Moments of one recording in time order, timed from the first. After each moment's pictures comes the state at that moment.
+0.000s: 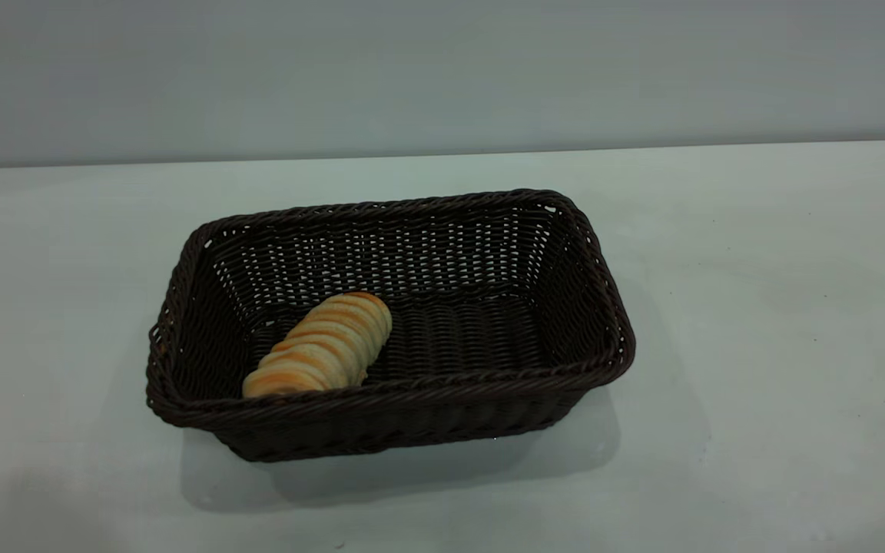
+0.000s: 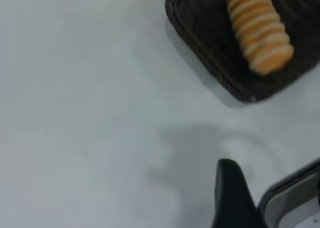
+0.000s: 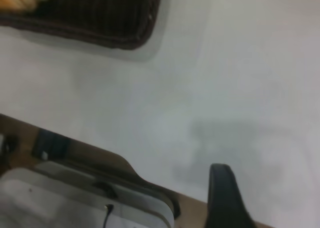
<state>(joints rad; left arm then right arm) -0.33 1.06 -1.18 0.04 1.15 0.21 0.31 0.97 -1.10 0.10 1.24 -0.03</state>
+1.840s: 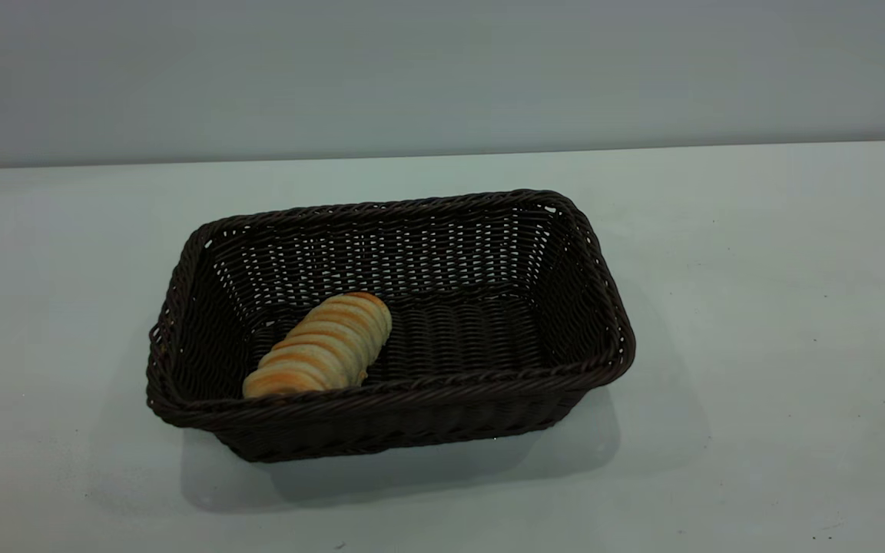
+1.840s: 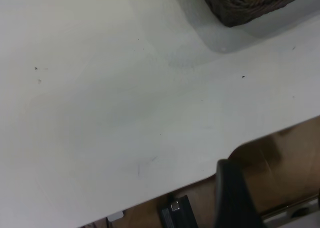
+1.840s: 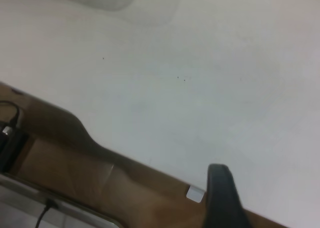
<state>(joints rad) -0.33 0.18 -0.49 0.04 1.13 -0.01 0.31 0.29 -0.47 0.02 1.13 -0.13</state>
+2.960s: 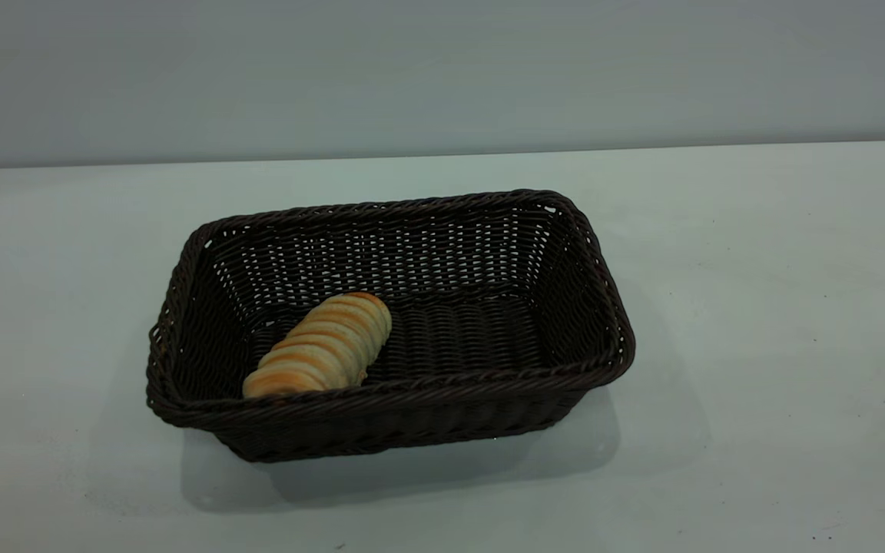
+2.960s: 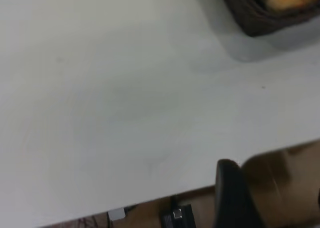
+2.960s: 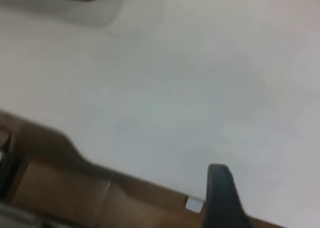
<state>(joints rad) -0.20 0.15 -0.49 0.03 1.13 -0.01 0.19 0.23 -0.47 0.03 1.13 -0.13</state>
